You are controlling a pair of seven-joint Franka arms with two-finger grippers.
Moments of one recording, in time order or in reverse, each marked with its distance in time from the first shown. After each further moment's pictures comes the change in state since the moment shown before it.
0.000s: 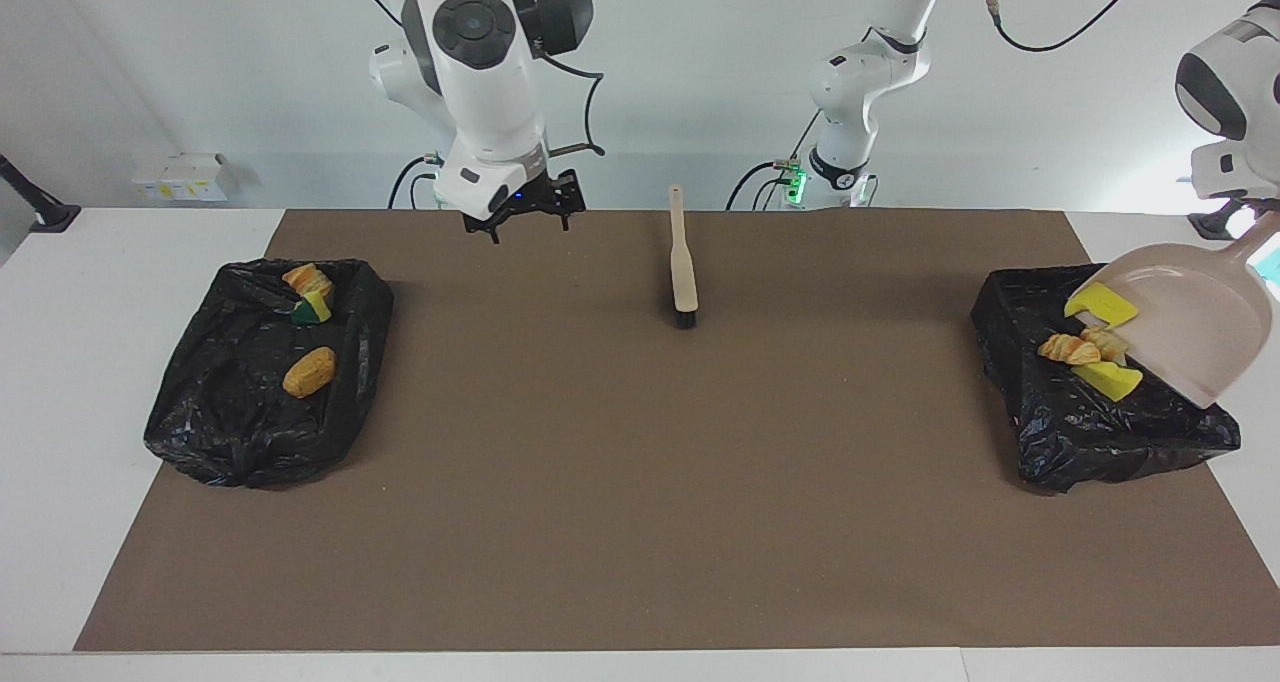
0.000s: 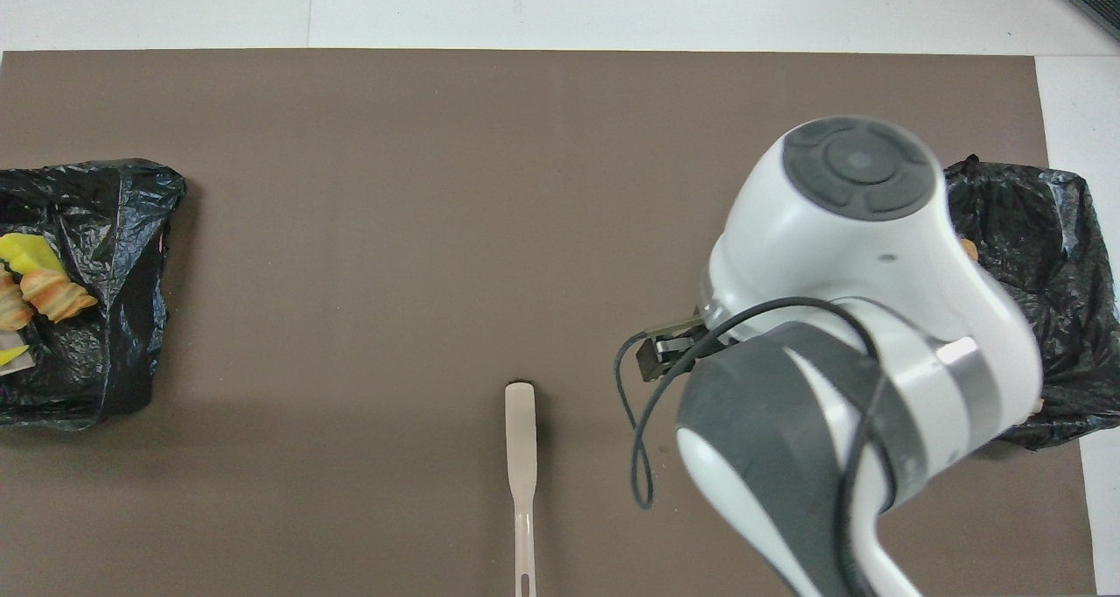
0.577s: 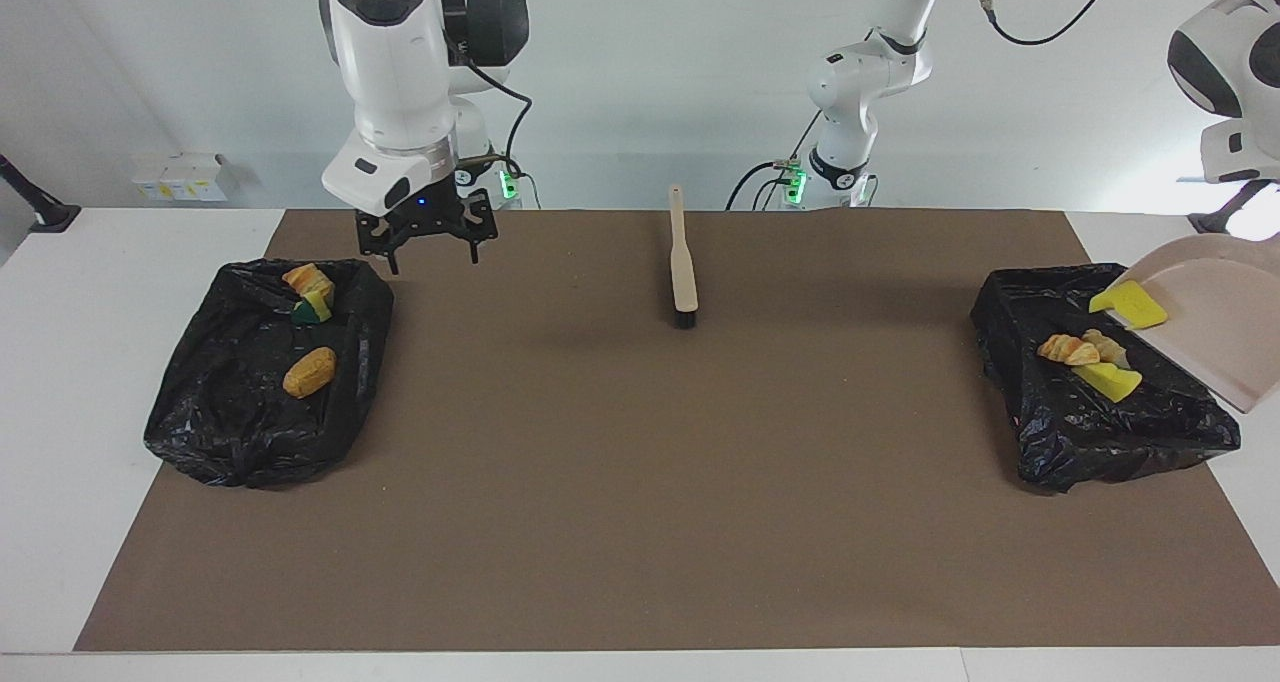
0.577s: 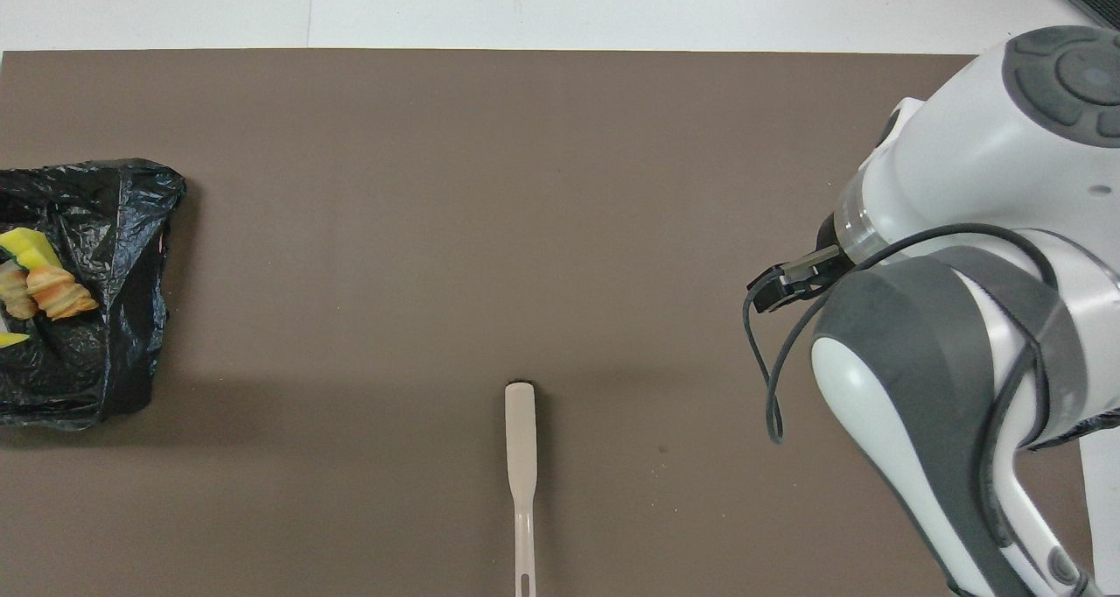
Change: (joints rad) left arm -0.092 -0.003 -0.003 0.110 0.060 -0.066 0.030; right arm -0.053 -0.003 -0.062 0.064 -0.177 0.111 -0.108
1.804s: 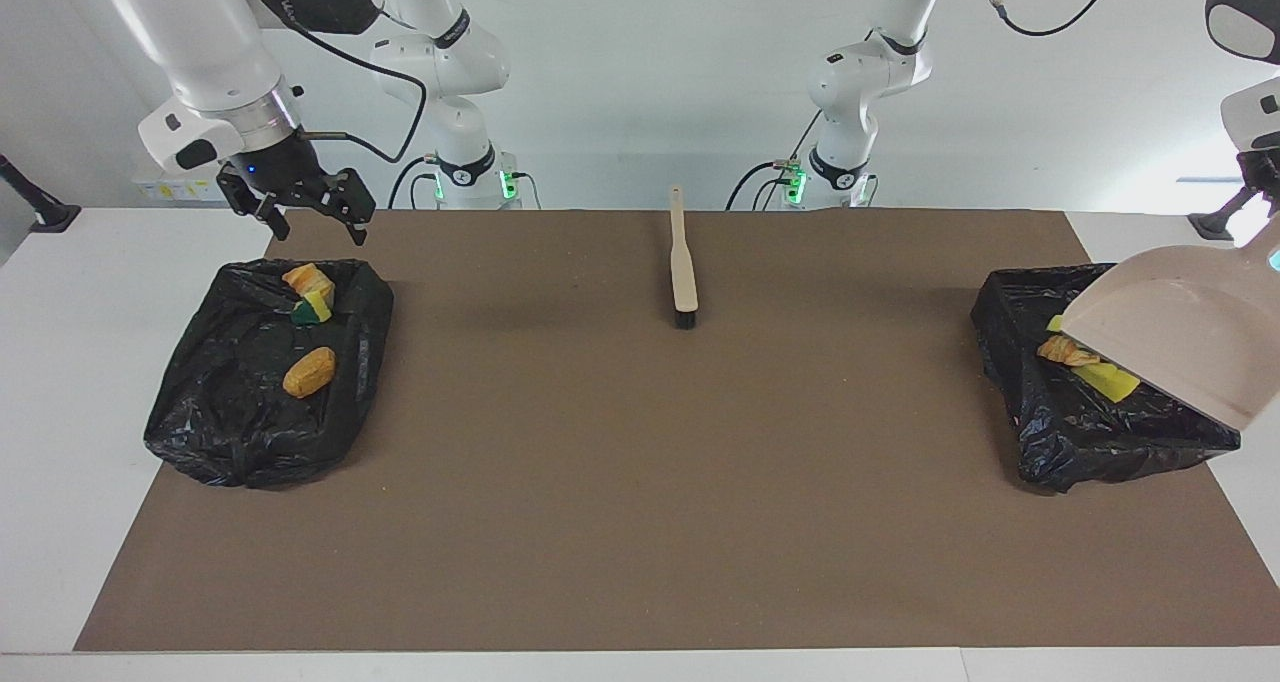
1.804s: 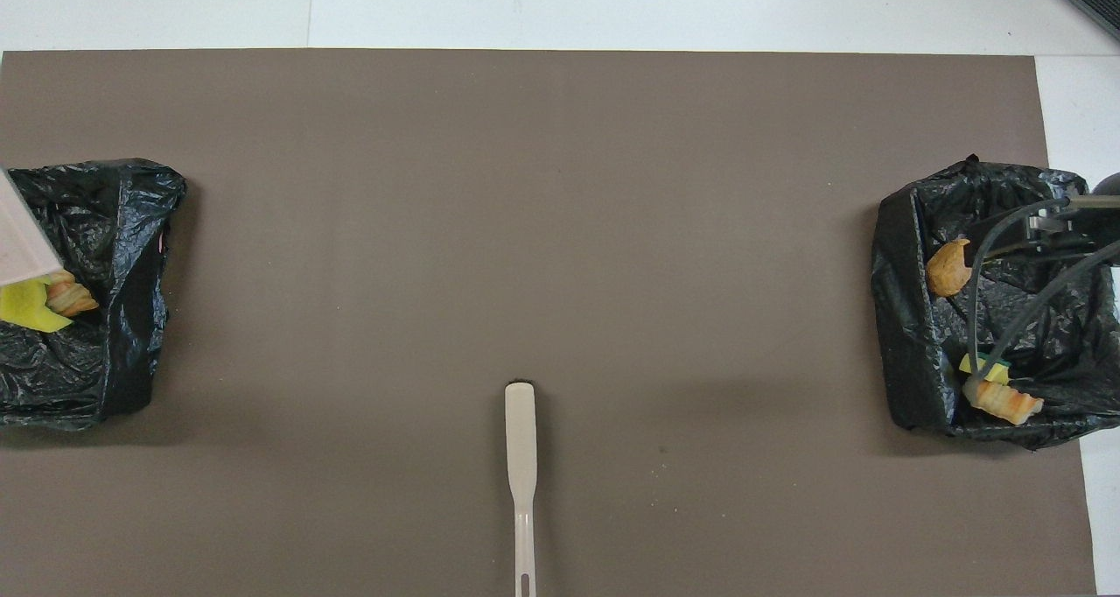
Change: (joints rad) left arm 0.037 0.012 0.015 0.114 -0.430 -0.046 -0.112; right arm -0.103 -0.075 -0.138 -0.040 0.141 -0.046 0.075
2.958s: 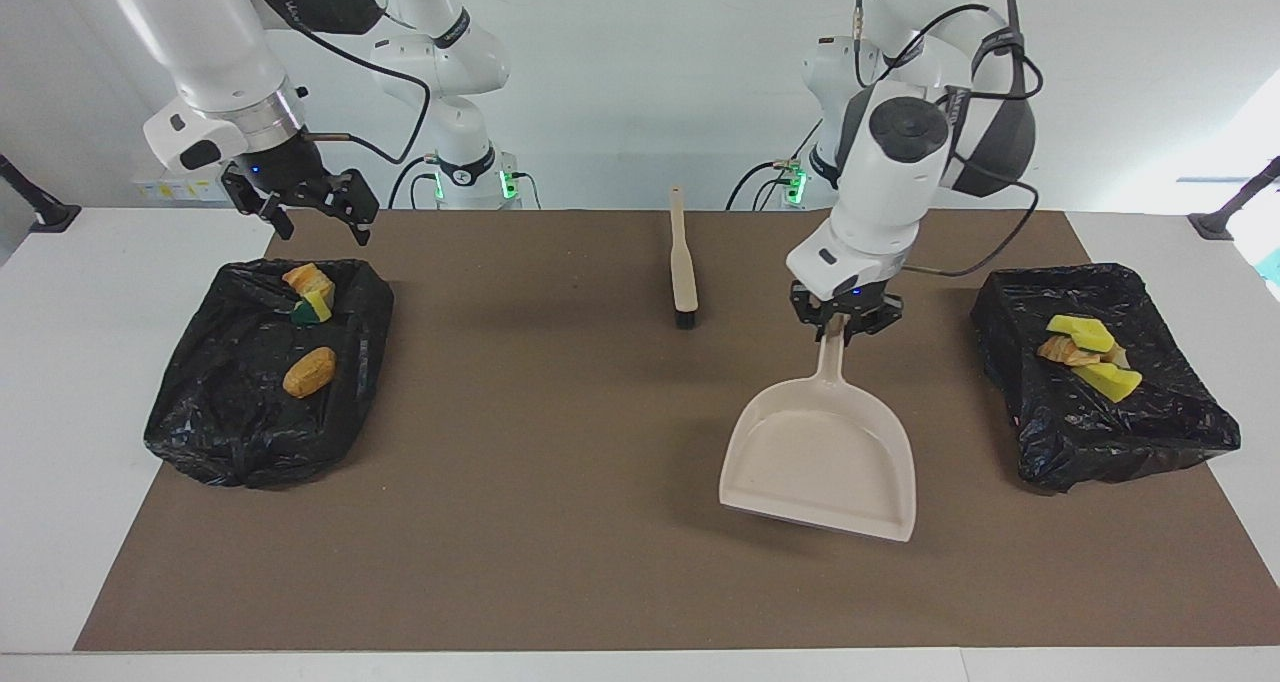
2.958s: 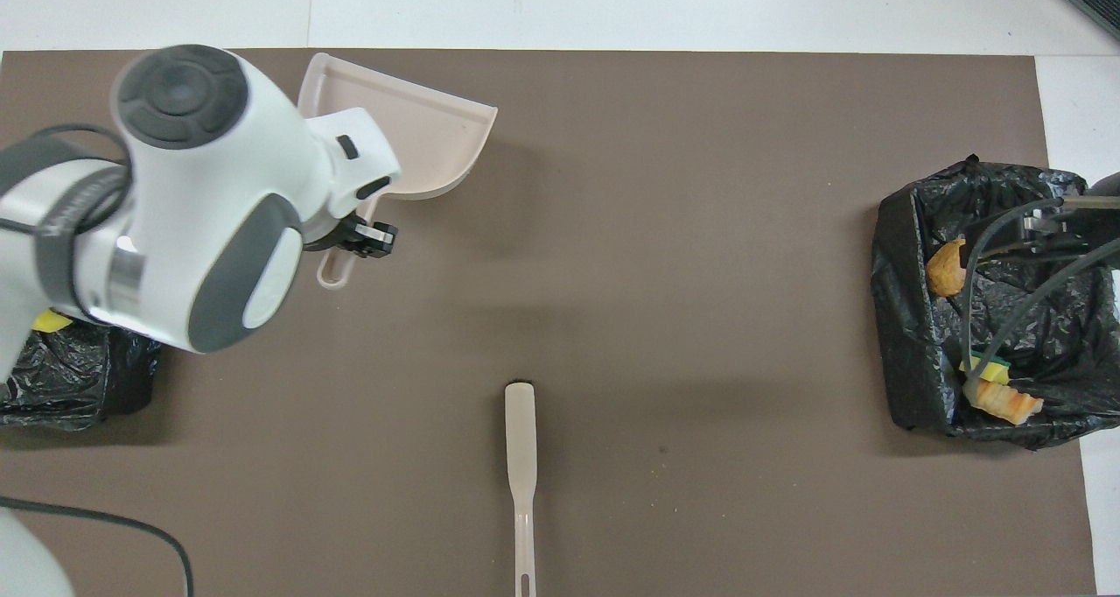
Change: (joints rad) left arm -0.680 0.174 -0.028 -0.143 -0.385 0.196 -1.382; right arm 0.003 -0.001 0.003 -0.005 0.001 0.000 0.020
